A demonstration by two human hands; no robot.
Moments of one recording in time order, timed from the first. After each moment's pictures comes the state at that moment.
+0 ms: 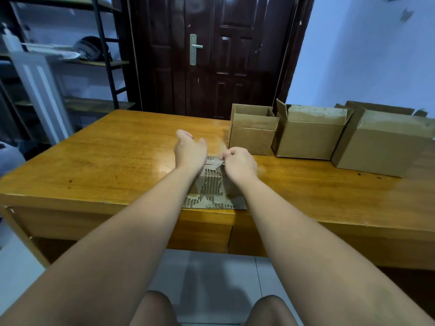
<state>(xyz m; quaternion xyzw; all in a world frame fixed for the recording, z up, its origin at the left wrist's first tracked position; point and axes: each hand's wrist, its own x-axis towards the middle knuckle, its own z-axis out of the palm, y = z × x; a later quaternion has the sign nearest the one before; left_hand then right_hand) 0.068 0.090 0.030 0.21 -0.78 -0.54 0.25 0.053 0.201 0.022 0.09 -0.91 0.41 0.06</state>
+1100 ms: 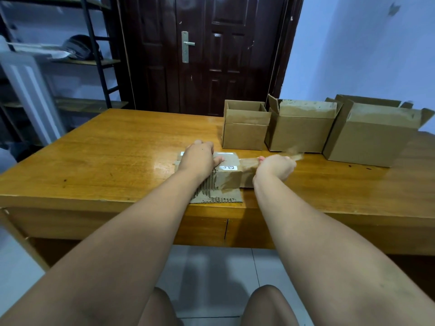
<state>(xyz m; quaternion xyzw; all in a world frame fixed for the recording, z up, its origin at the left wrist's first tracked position) 0.071 0.108 0.018 0.07 -0.96 -0.21 0.16 0.017 0.260 -0.004 -0.24 -0.56 0.79 0.07</state>
